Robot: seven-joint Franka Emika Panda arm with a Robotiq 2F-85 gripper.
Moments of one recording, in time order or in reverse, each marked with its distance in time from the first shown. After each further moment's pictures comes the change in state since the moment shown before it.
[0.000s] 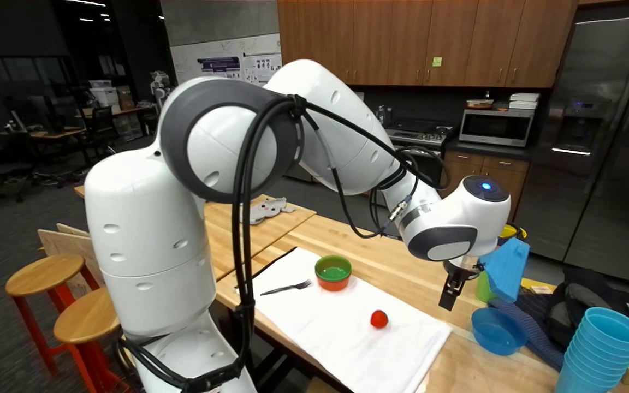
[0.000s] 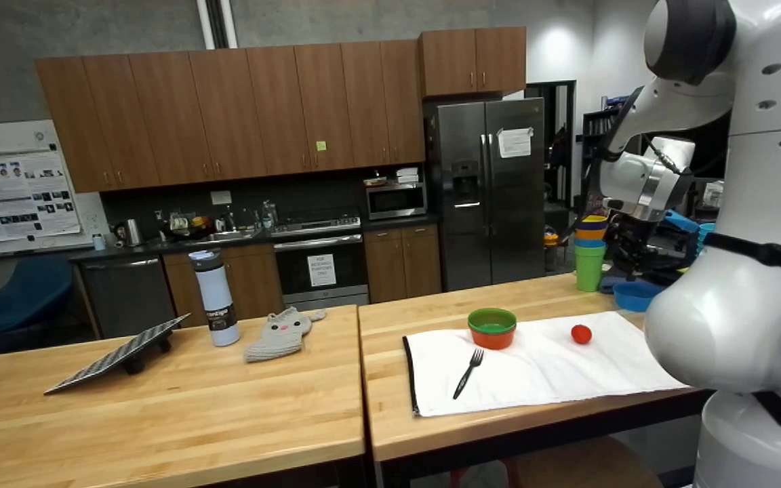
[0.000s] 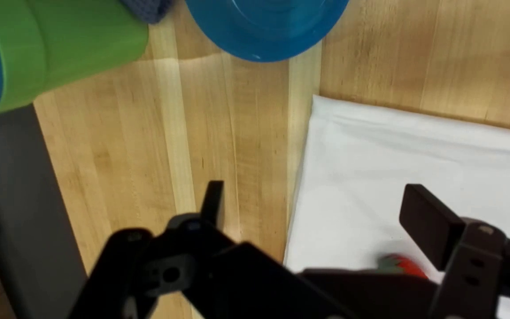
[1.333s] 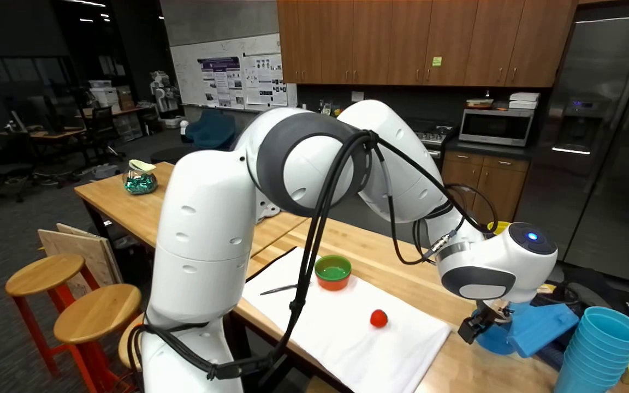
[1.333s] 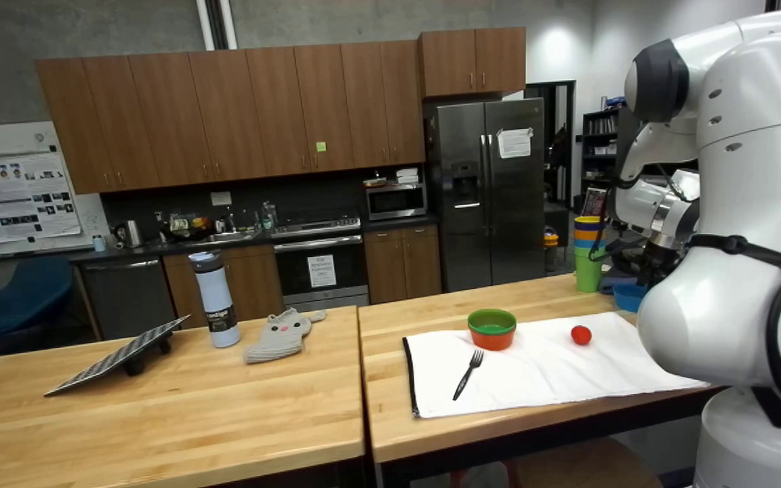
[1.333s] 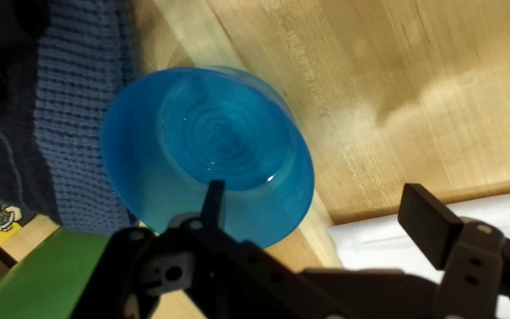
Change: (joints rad) arm -0.193 0.274 0.084 0.168 0.130 0.015 0.280
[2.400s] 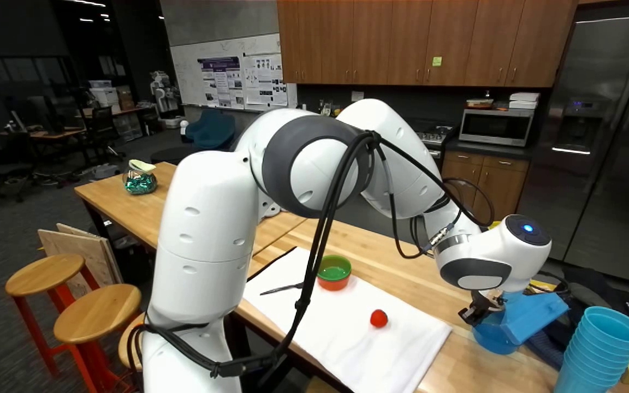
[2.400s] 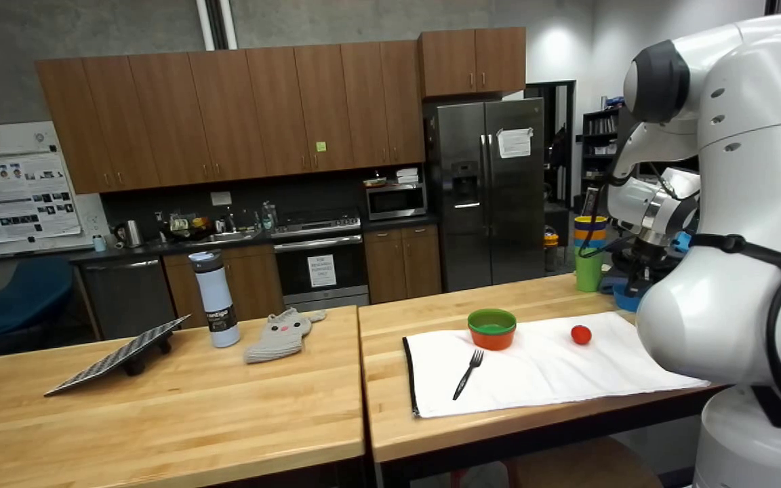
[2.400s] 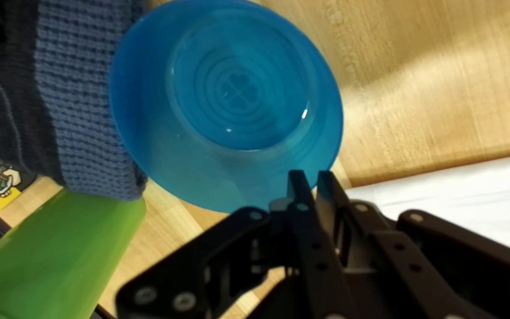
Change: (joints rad) arm -0.025 0.007 0.060 0.034 0.000 -0.028 0.020
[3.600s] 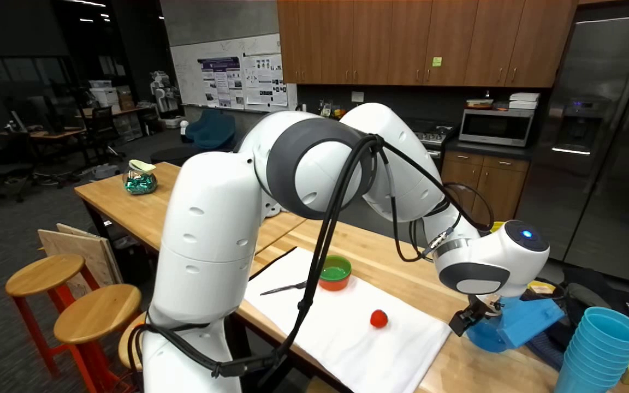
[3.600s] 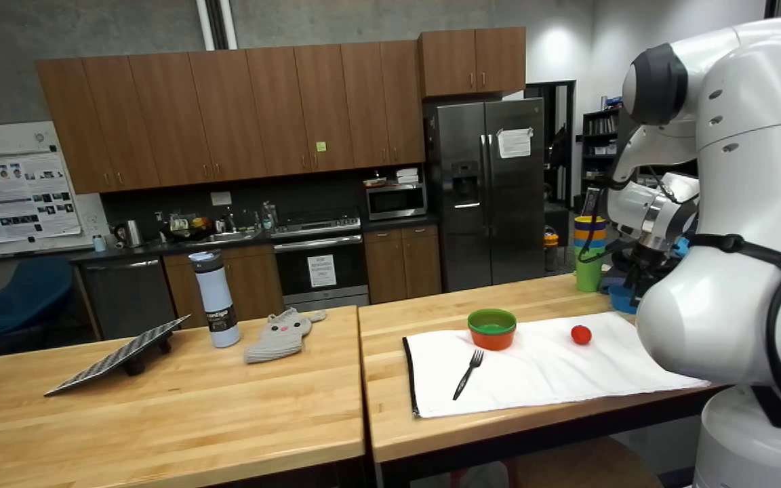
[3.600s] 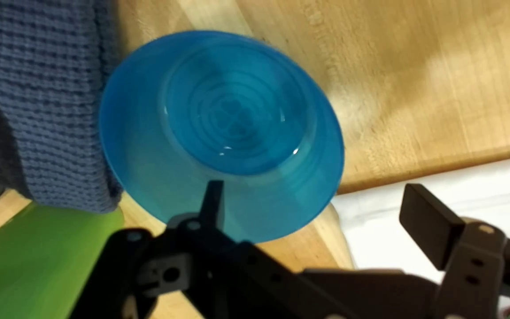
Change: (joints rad) arm -0.003 0.015 0.002 -0.005 -0.001 -0.013 0.003
